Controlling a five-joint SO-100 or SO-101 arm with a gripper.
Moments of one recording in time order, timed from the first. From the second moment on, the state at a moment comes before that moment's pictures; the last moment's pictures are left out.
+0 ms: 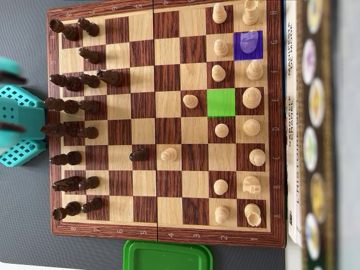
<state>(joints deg) -2.3 191.2 165.1 11.0 84.1</state>
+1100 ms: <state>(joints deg) -16.4 190.0 164.4 36.3 84.1</state>
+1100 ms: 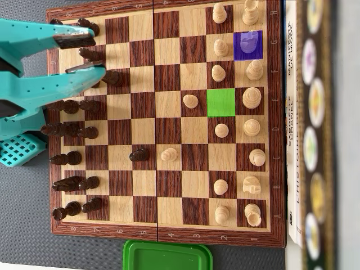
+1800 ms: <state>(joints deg) -24.3 146.2 147.3 30.1 91.2</state>
